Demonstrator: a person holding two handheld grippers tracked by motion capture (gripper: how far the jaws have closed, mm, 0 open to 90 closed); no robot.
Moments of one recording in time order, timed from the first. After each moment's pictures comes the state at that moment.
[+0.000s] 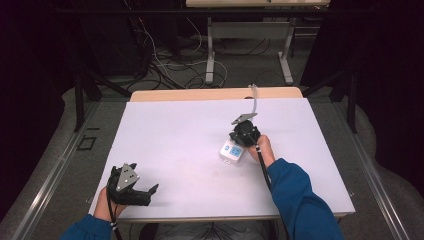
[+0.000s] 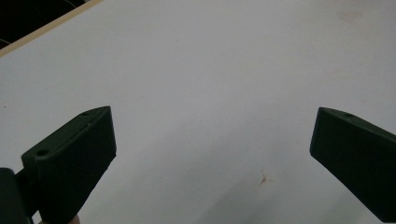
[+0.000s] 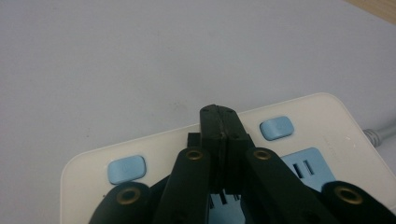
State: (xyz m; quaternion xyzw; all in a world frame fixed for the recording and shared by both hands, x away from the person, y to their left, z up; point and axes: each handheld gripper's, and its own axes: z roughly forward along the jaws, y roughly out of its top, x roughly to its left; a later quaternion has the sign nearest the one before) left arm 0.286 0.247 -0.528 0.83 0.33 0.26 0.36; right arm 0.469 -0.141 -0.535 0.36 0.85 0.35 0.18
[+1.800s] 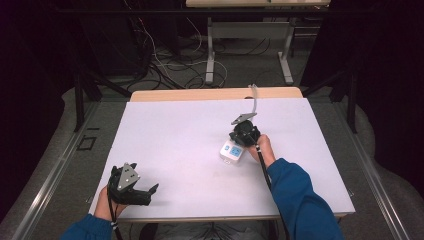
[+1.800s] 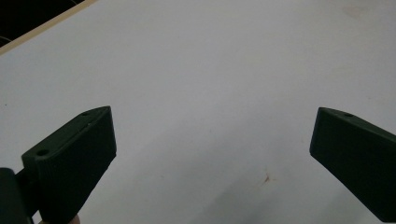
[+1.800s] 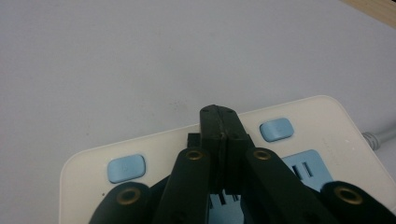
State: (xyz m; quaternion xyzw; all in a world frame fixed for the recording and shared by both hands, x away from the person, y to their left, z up) left arm 0.288 0.247 -0.529 0.83 0.33 0.27 0.36; right arm 0.469 -0.141 -0.535 0.35 0.85 0.35 0.18
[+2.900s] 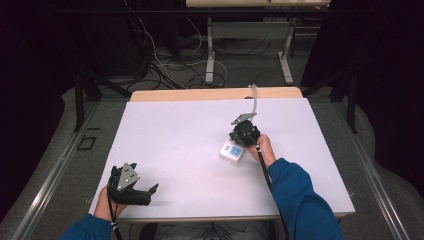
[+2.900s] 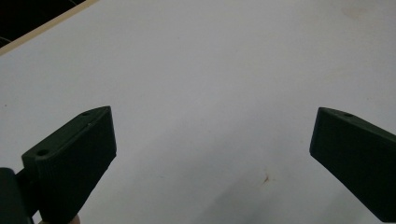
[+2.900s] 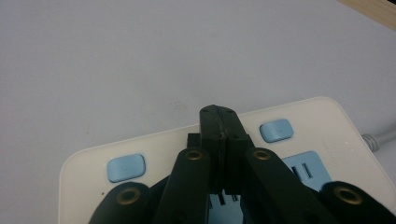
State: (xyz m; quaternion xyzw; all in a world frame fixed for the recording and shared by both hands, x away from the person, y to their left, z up) left arm 0.287 0.247 -0.529 0.83 0.33 0.27 0.36; right arm 0.470 -0.141 -0.535 0.34 0.85 0.36 0.19
